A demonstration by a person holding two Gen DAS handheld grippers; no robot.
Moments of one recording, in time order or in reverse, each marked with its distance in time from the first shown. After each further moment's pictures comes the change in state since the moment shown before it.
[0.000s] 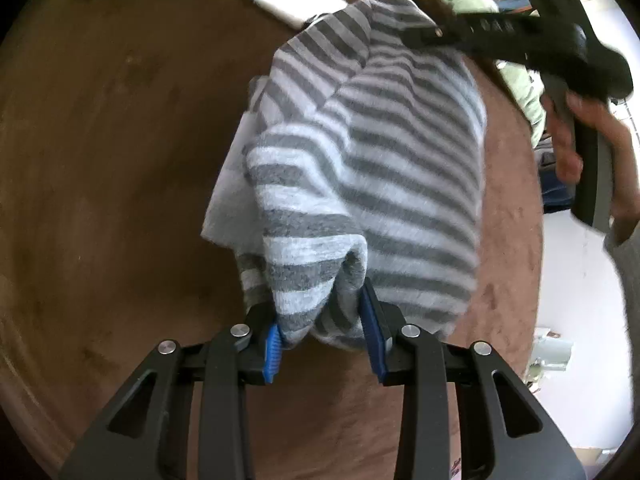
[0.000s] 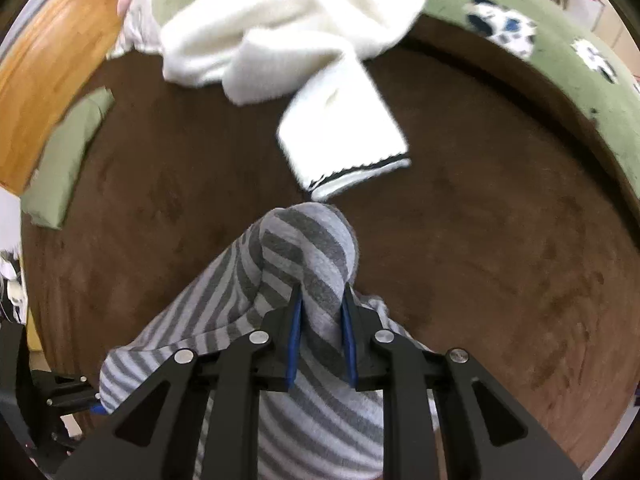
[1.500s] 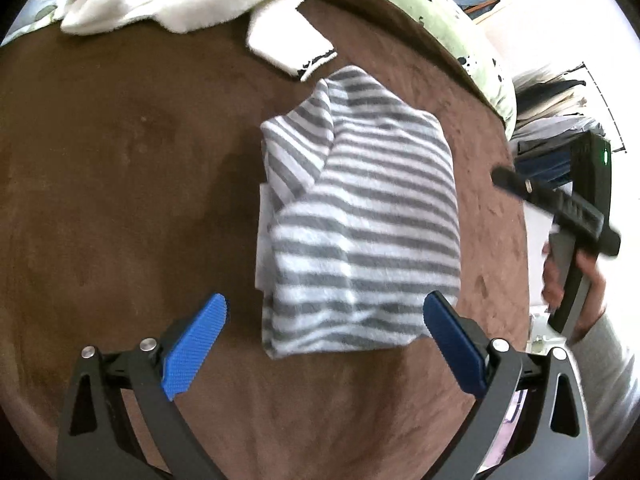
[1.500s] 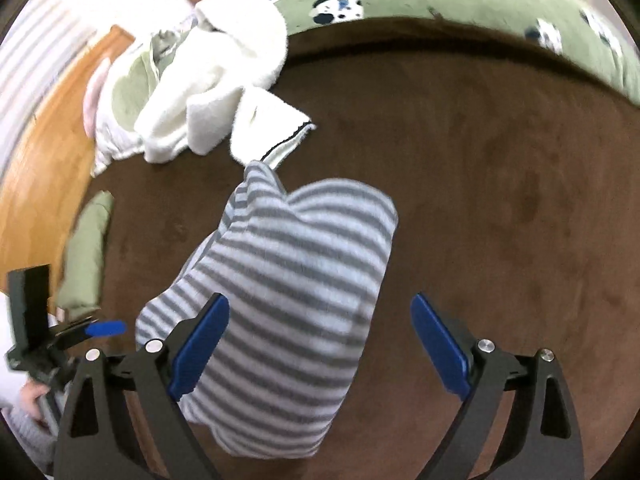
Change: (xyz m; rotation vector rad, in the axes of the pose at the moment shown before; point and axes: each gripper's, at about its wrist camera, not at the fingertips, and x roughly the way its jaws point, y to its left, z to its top) left arm -0.049 0.030 0.035 0.129 -0.047 -0.080; right arm -0.075 -0.046 -0.156 0.458 -0.252 0.117
